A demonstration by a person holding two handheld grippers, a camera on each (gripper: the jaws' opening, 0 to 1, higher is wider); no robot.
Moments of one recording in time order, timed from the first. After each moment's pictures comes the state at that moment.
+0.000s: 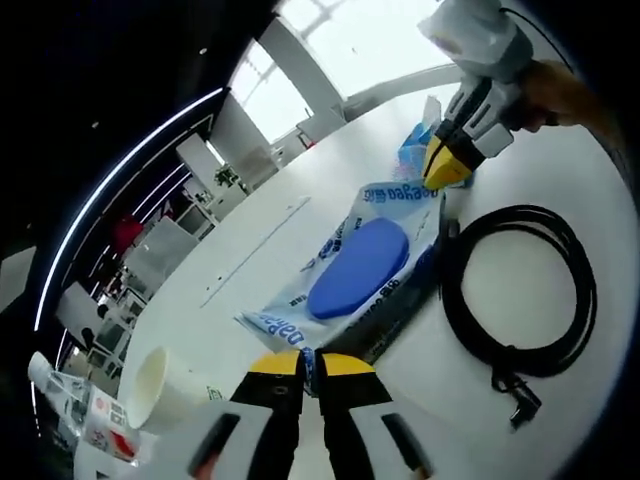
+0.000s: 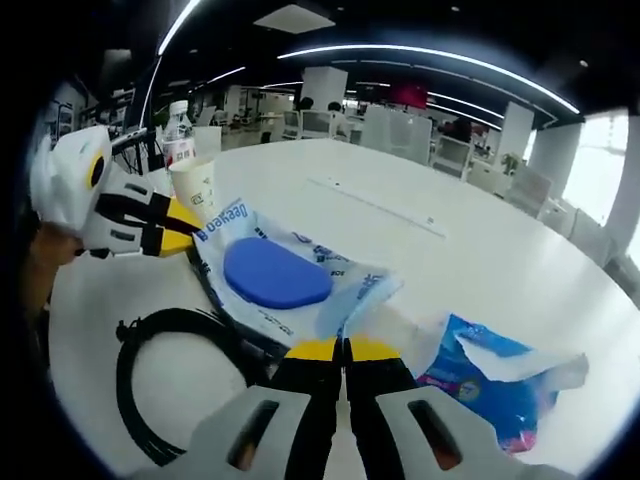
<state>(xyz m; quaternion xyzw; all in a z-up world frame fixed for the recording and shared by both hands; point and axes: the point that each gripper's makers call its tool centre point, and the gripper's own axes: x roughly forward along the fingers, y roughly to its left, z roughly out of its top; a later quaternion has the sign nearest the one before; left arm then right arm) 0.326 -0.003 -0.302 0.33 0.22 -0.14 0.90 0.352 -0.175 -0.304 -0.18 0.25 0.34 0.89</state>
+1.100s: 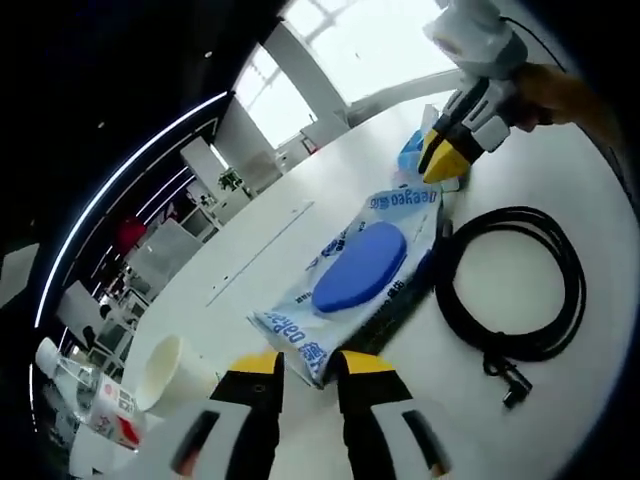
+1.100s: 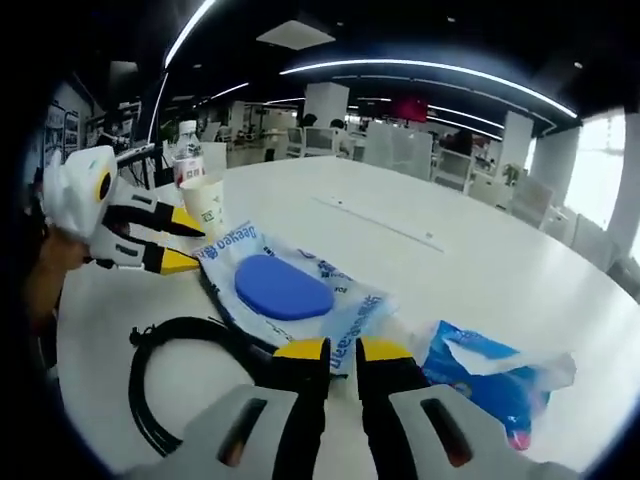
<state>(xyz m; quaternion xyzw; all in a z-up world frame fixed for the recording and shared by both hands) 0.314 0.001 -0.288 0.32 0.20 -0.15 0.91 0.343 -0.178 -0.280 -0.16 0.21 0.36 0.89</state>
